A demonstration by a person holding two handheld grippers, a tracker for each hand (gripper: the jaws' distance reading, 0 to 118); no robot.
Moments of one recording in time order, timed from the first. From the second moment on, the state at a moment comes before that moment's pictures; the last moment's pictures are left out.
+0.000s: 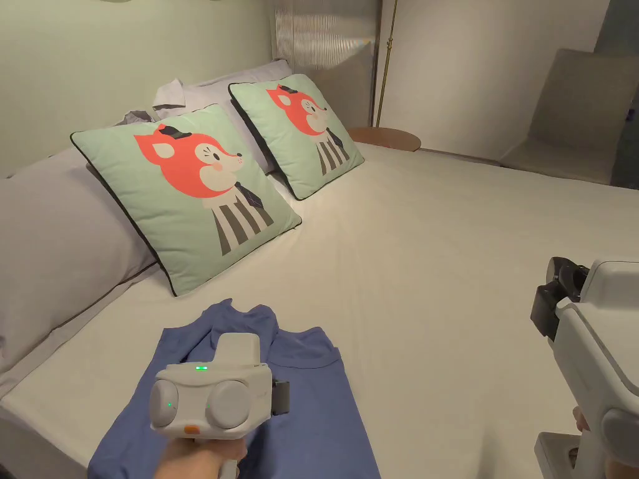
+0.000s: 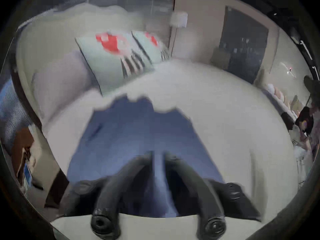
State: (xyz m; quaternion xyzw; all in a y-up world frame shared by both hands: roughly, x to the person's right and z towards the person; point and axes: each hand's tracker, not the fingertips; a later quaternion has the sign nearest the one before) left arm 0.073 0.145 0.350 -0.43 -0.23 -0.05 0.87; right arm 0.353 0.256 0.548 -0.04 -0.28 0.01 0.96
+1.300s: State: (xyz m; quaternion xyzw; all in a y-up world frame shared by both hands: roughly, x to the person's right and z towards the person) left arm 0.263 0.349 0.499 -0.14 -0.55 0.05 0.82; right arm 0.428 0.295 0.768 0.02 -0.45 0.02 0.89
